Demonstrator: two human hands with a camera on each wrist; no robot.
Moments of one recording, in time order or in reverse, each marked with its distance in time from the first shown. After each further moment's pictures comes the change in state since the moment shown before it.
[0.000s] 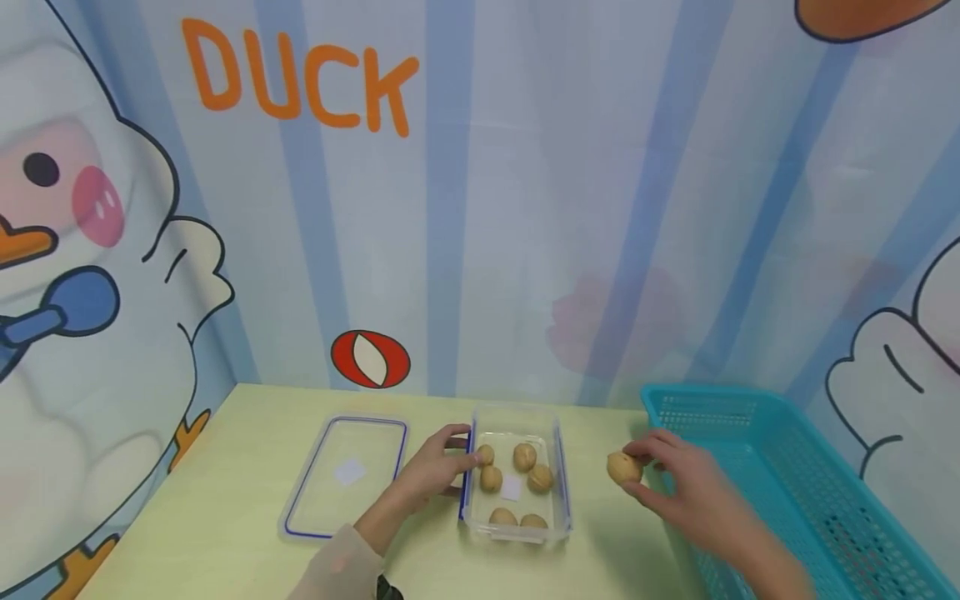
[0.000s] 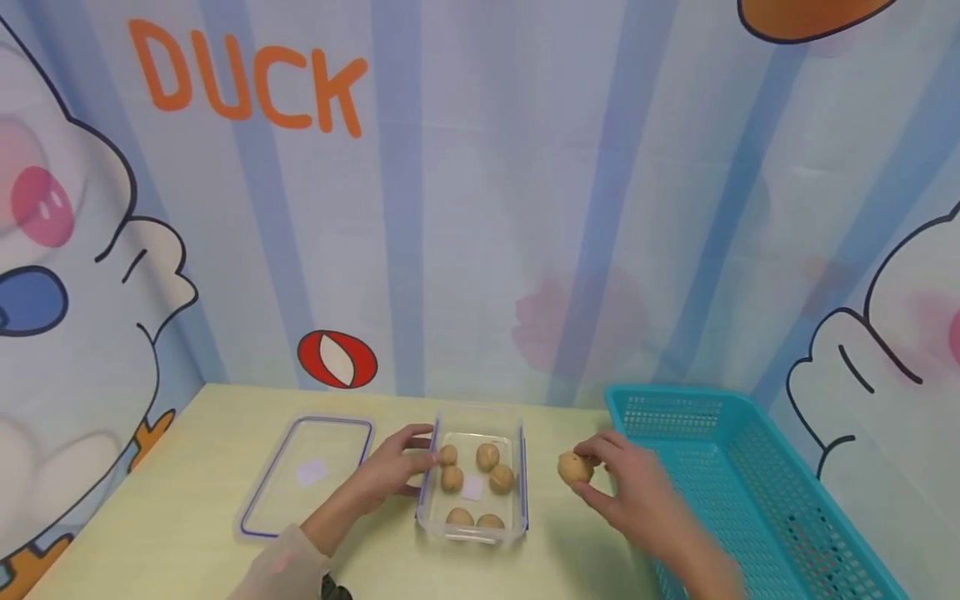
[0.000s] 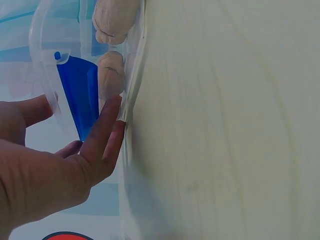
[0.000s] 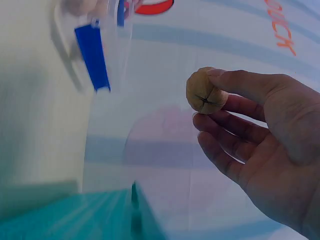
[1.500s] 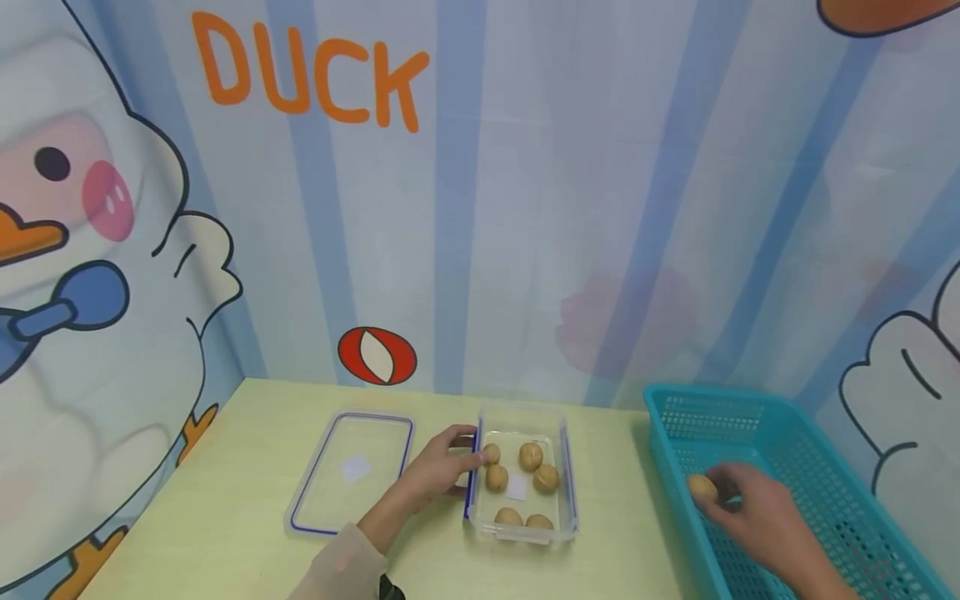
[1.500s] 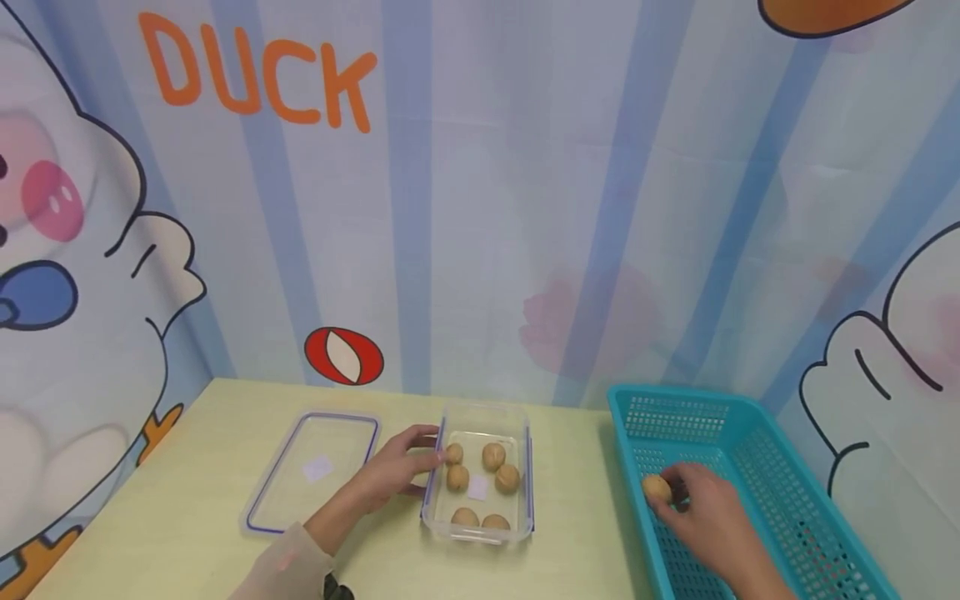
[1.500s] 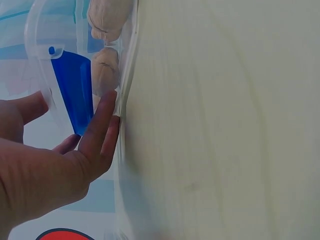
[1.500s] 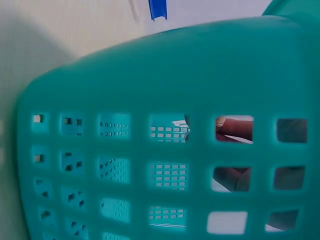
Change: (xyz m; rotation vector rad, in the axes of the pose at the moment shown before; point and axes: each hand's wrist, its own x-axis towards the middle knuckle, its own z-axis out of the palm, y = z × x) left_hand -0.002 -0.002 -0.003 -0.002 -0.010 -0.006; right_hand -0.035 0.081 -0.009 -0.023 -0.198 0.536
